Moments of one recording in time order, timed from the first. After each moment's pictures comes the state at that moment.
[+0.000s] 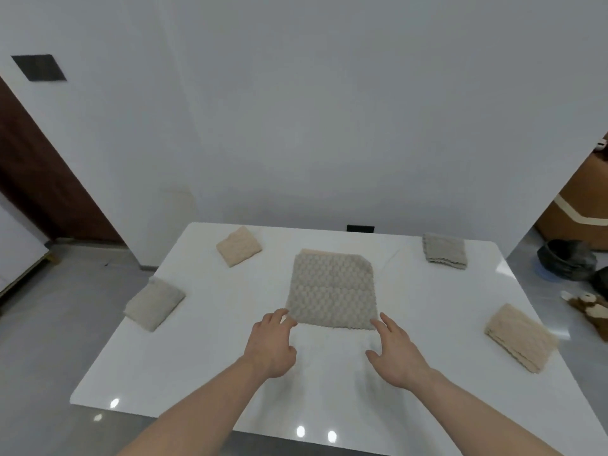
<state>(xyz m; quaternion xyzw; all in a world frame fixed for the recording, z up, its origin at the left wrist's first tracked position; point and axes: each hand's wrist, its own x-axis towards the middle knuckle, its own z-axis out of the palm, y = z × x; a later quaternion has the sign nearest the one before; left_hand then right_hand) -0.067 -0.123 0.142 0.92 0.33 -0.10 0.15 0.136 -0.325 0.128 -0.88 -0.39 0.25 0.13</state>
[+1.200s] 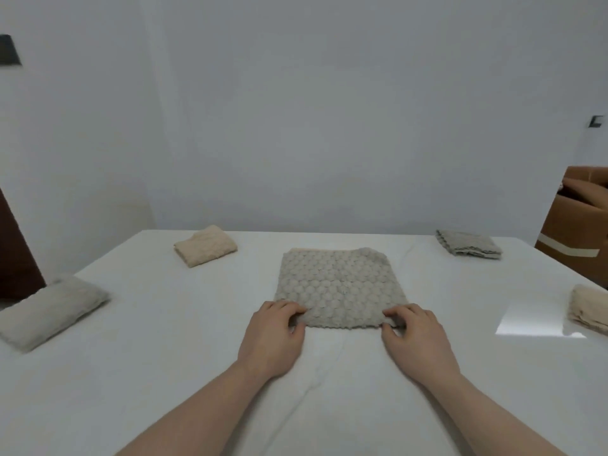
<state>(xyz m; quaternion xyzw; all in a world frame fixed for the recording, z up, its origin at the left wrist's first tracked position) 0.005 -0.033 -0.115 0.92 0.25 0.26 0.18 0.185 -0.242 -0.119 -0.89 -0.33 -0.10 0.31</state>
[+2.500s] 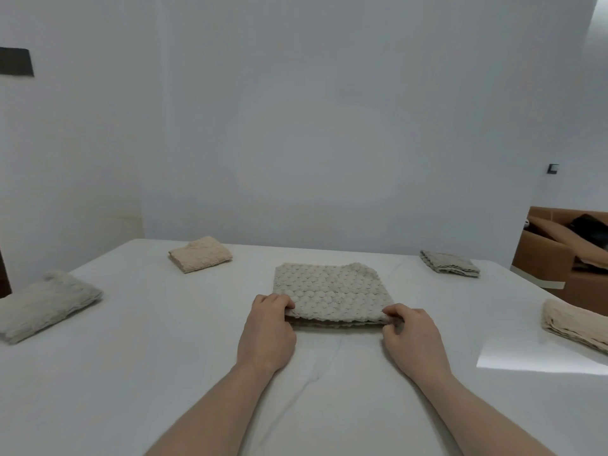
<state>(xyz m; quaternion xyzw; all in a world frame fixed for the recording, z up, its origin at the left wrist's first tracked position) 0.001 -0.038 -0.117 0.87 0.25 0.37 0.19 0.179 -0.245 -0.120 -0.85 -0.32 -0.17 0.39</state>
